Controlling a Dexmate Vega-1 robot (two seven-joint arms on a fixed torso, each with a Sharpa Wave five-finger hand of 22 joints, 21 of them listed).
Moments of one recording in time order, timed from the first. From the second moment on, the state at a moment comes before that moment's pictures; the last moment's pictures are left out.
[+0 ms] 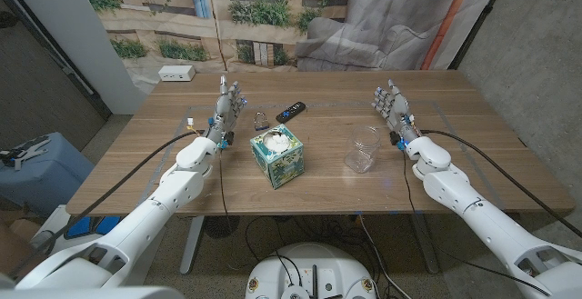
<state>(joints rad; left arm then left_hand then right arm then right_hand) 0.84 0.51 0.37 -1.30 -0.65 -0.29 -0.03 0.00 0.06 -0.20 0.16 0.32 -0.17 -0.22 0.20 0.21 -0.14 -0.14 0.22 0.20 -0.06 -0.04 0.19 0.19 -0.04 -0.04 0.22 0.20 -0.87 -0.52 -0.37 -1.34 0.64 0.30 0.01 0.02 0.07 0.33 0.00 0.19 0.12 -0.01 0.18 0.17 0.14 0.00 0.19 0.19 0.01 -0.01 0.19 0.36 0.18 0.00 0.17 0.17</state>
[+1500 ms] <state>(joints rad) 0.84 0.51 0.37 -1.30 -0.65 -0.29 -0.03 0.00 0.06 -0.20 0.16 0.33 -0.17 -0.22 0.20 0.21 -0.14 -0.14 0.21 0.20 -0.06 -0.04 0.19 0.19 -0.04 -0.04 0.22 0.20 -0.86 -0.67 -0.40 -1.43 0.29 0.33 -0.12 0.08 0.08 0.37 -0.04 0.20 0.15 -0.02 0.19 0.17 0.15 -0.01 0.19 0.19 0.03 -0.03 0.19 0.32 0.20 -0.02 0.18 0.17</state>
